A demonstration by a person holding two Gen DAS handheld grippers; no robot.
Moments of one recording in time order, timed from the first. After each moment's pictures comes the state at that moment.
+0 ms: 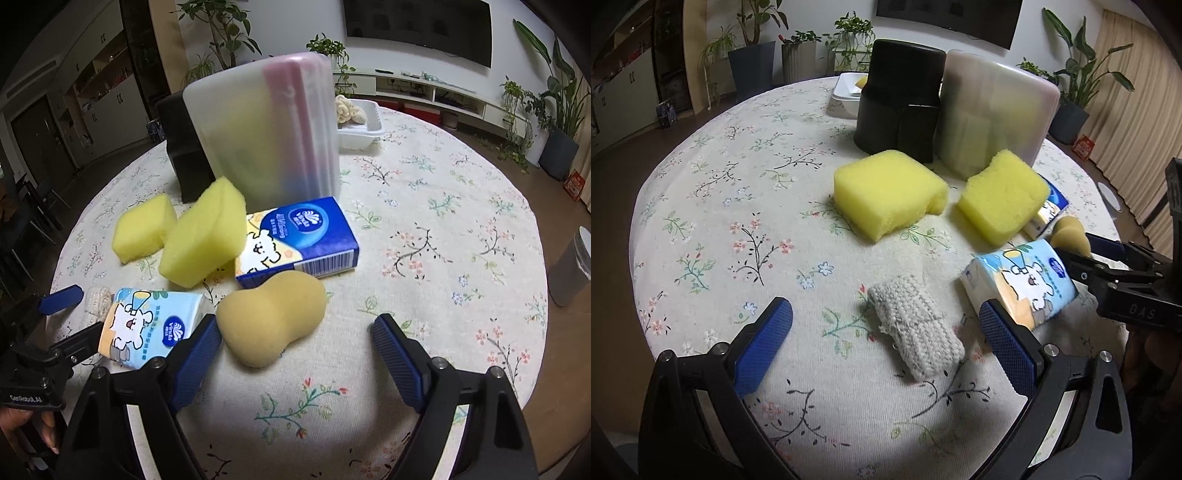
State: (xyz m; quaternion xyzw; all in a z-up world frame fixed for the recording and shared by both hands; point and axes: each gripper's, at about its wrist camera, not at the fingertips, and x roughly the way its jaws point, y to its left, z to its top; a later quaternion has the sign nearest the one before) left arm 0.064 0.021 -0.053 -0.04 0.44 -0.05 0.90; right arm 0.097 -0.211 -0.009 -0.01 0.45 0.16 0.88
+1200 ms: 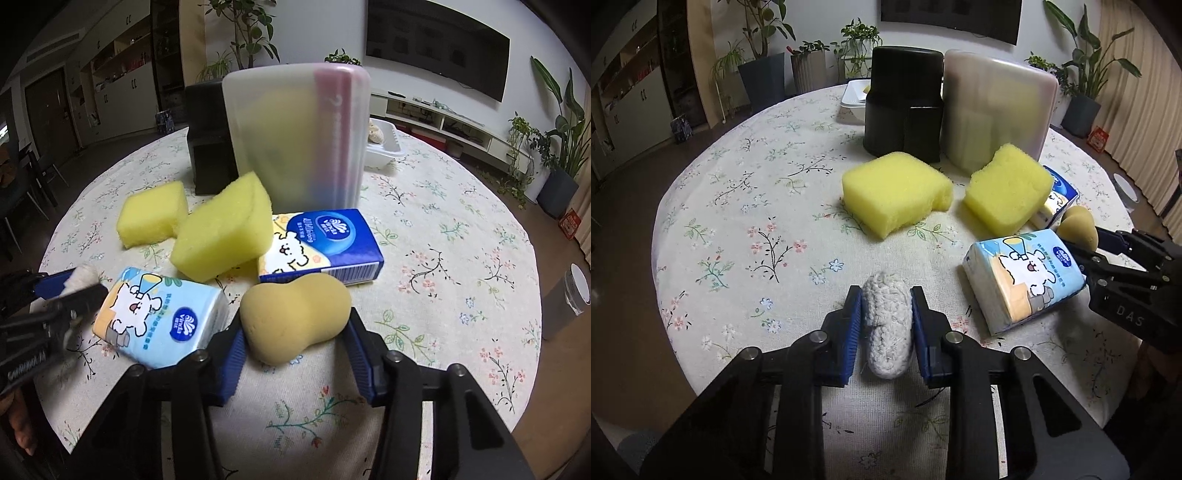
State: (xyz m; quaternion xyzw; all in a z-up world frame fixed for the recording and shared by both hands) left arm 0.054 0.015 -0.049 -0.01 0.43 -0.02 0.90; right arm 0.085 -0.190 -0.011 -0.07 0.42 0.16 0.89
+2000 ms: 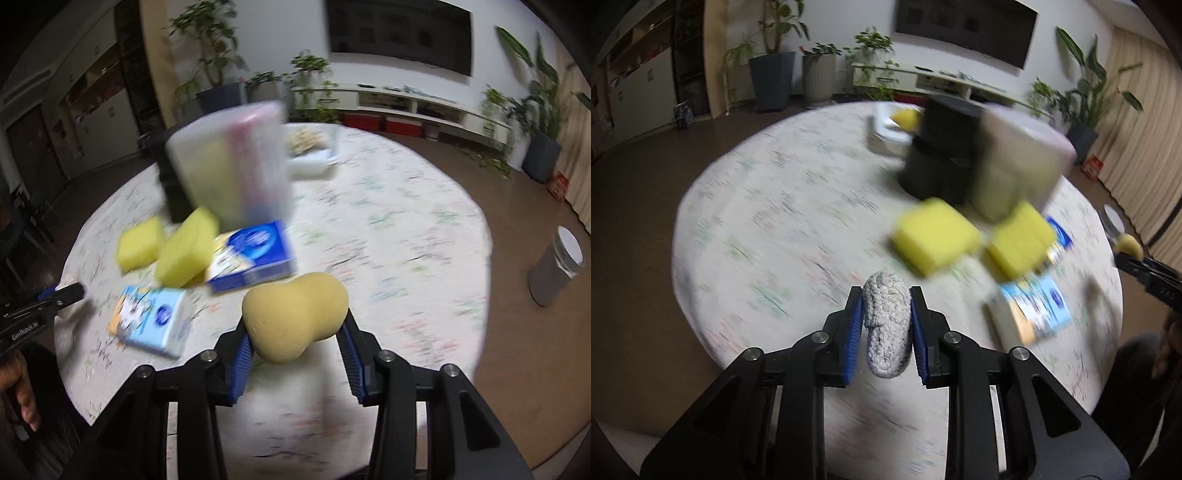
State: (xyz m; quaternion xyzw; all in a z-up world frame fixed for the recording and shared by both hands) left arm 0.061 0.082 -0.006 -0.06 0.41 -0.03 0.91; right arm 0.081 -0.273 0.039 -0.01 0.42 0.11 0.90
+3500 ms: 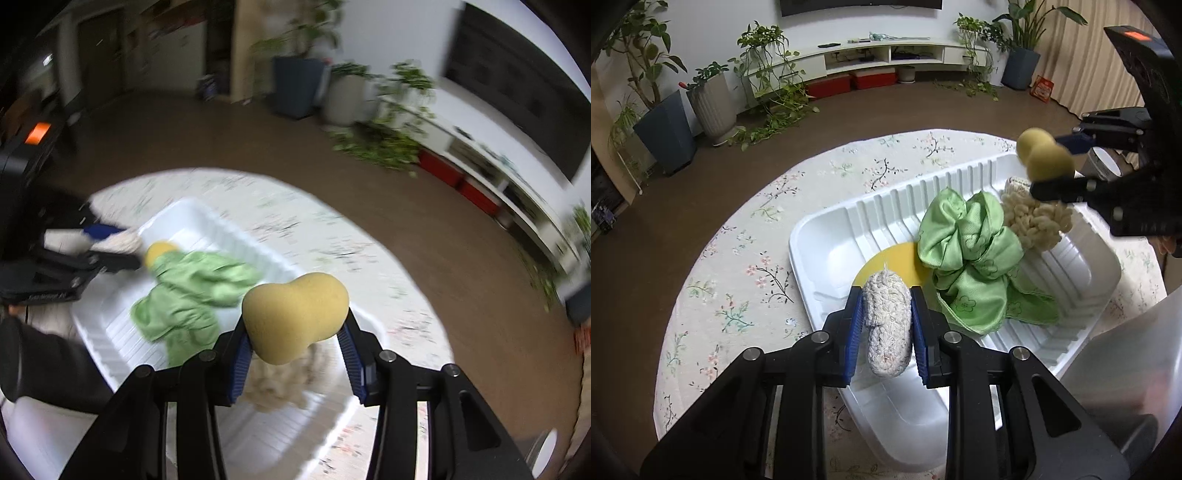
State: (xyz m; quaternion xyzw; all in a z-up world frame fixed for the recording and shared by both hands) left arm 0.407 0.035 -0.009 0.10 0.46 -0.18 0.86; right arm 0.433 -0.156 0.049 -0.21 0.44 0.28 0.83
